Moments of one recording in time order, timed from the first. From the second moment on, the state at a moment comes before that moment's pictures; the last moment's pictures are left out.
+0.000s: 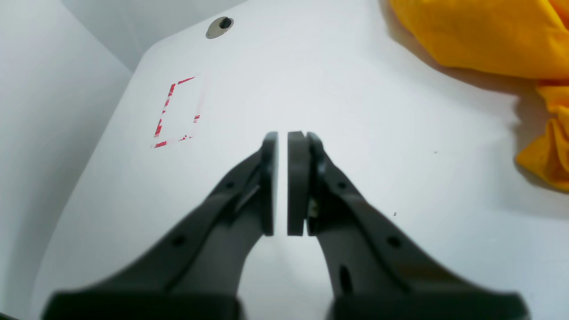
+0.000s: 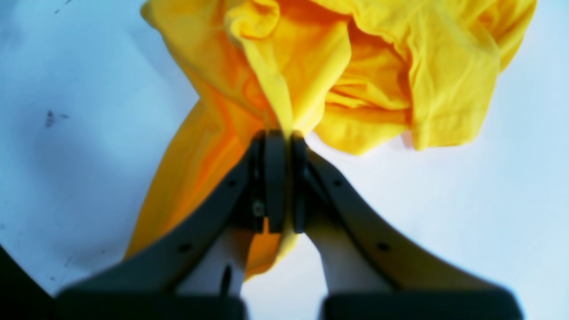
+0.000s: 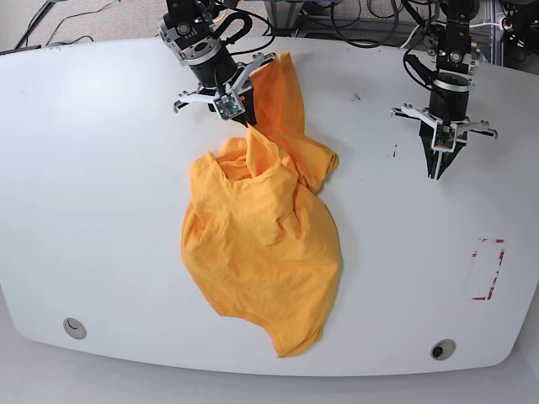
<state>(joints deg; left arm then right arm) 27.6 -16.4 -6.5 104.0 5.1 -1.5 -0.4 -33.0 1.4 -8.3 110.6 -7.2 16.9 -20.1</state>
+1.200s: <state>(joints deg) 27.7 -20.3 -6.6 104.0 5.1 -1.9 -0.5 -22.6 4.9 -37.3 110.9 -5.2 10.6 -33.9</state>
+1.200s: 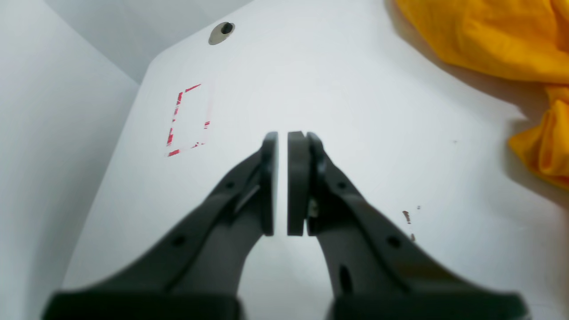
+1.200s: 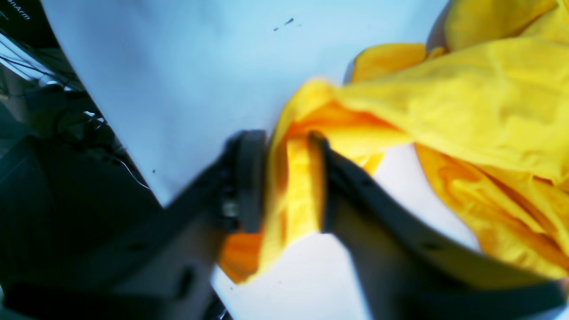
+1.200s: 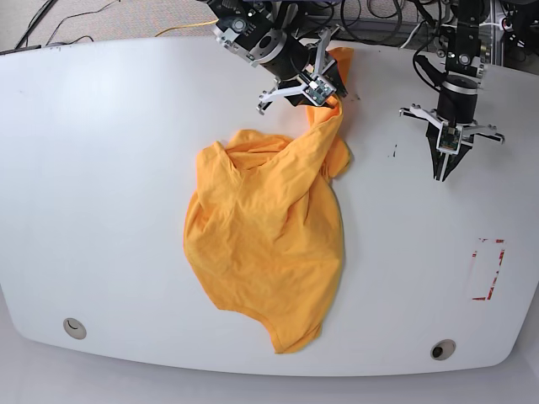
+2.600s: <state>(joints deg) 26.2 -20.3 -6.6 103.9 5.1 -1.8 -0.4 -21.8 12.5 -12.4 111.6 -6.7 16.8 -30.4</state>
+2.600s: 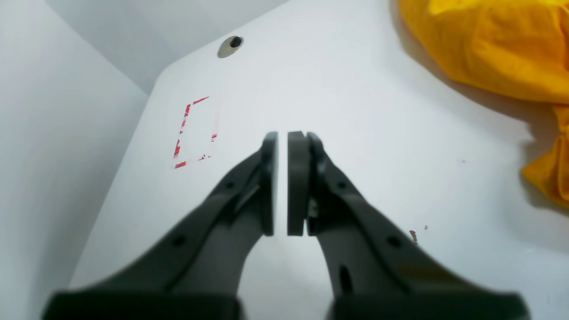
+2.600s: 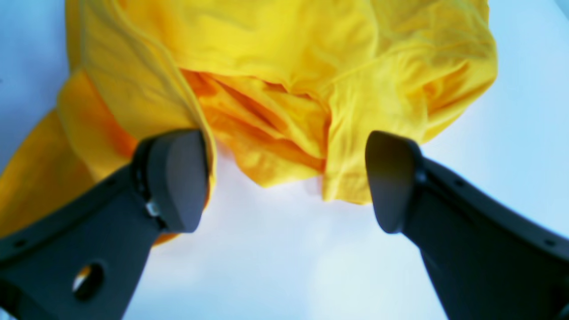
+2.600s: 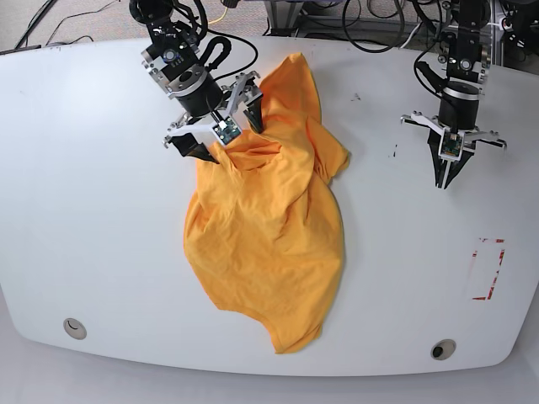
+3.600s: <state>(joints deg) 24.8 -20.3 -6.4 103.9 5.1 -1.7 1.8 -20.9 2.8 -7.2 113.0 -3.6 40.5 -30.8</state>
